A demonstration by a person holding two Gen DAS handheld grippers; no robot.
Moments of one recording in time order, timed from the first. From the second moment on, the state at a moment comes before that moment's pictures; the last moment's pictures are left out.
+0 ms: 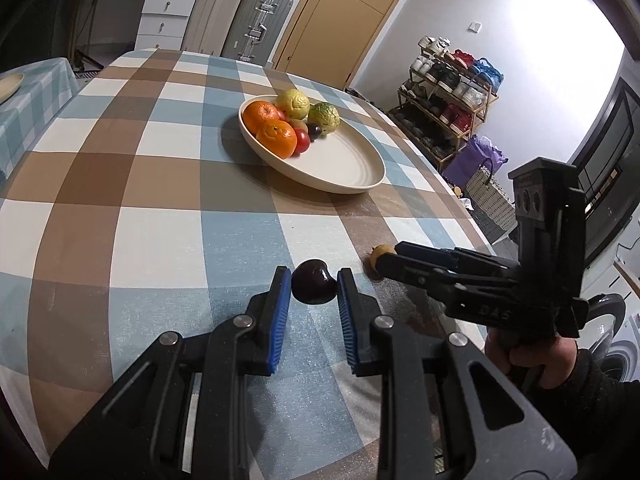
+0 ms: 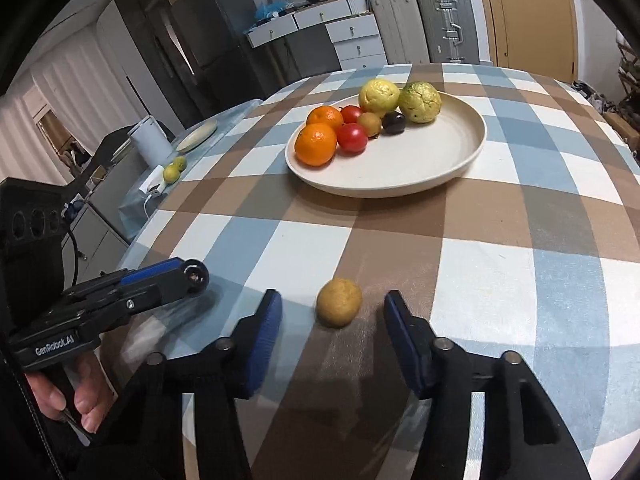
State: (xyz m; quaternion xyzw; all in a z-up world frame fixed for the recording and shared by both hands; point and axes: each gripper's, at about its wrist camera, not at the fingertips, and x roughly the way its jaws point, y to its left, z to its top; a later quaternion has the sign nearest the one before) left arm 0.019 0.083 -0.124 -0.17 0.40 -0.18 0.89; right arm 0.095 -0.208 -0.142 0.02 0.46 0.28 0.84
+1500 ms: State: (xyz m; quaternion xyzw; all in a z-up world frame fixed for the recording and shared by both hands) left arm 0.165 0.006 -0.090 -0.11 0.39 -0.16 0.90; right arm 0.208 -0.259 -0.103 0.06 0.38 0.30 0.87
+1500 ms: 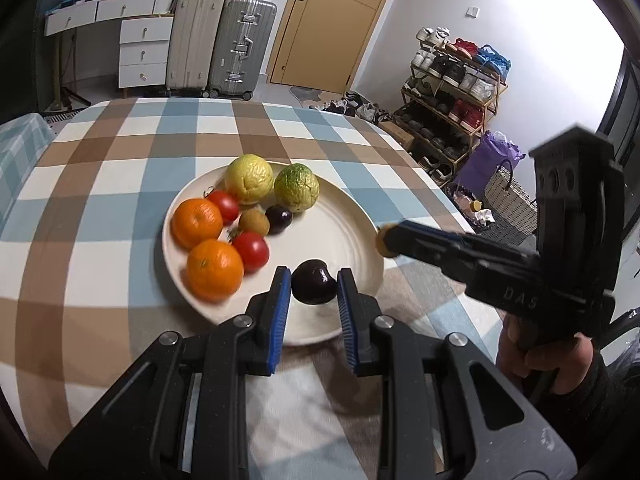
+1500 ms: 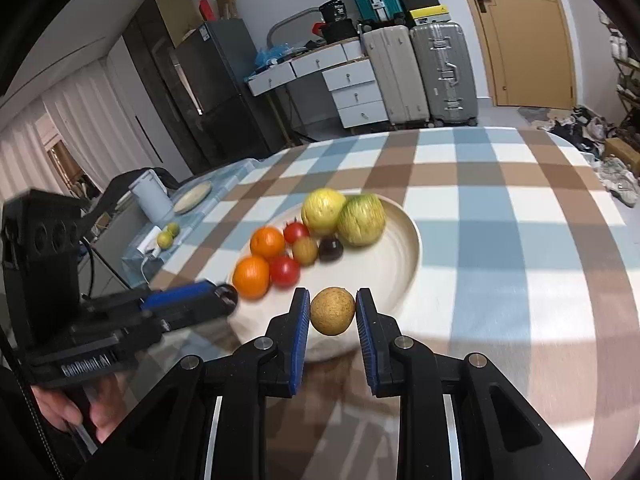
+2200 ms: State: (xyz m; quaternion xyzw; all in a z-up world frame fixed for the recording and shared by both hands) left arm 0.245 -0.009 -0.124 -0.09 0.42 -0.16 0.89; right arm 0.287 -0.226 -0.130 0.08 0.43 0.34 0.83
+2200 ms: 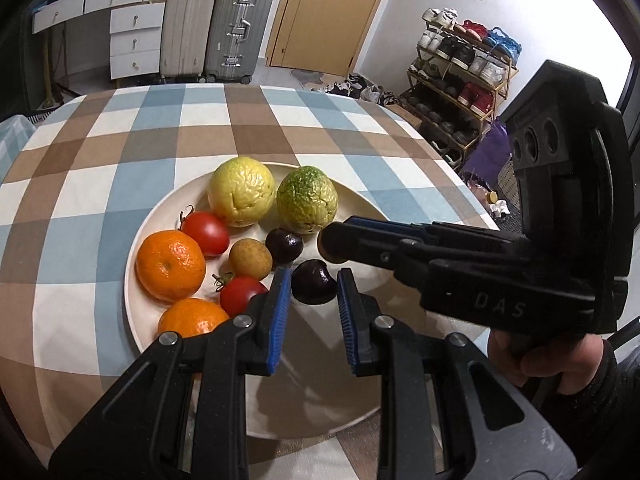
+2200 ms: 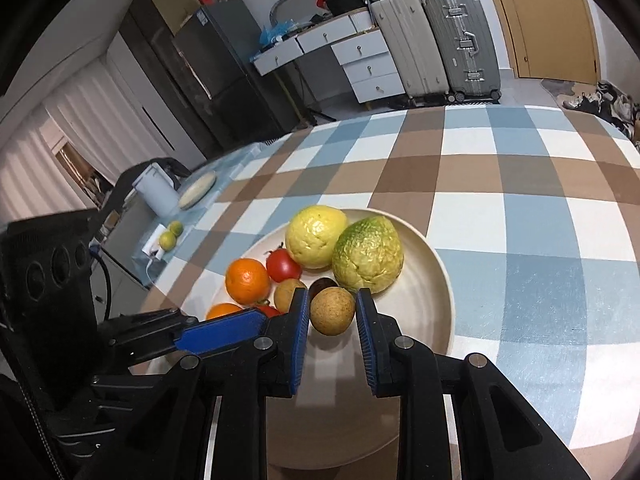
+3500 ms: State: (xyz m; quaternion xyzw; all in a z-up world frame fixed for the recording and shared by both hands) left arm 0.110 0.008 -0.015 -0.07 0.28 -0.07 0.96; right arm 0.160 -0.311 -0.039 0.13 0.28 0.28 0.91
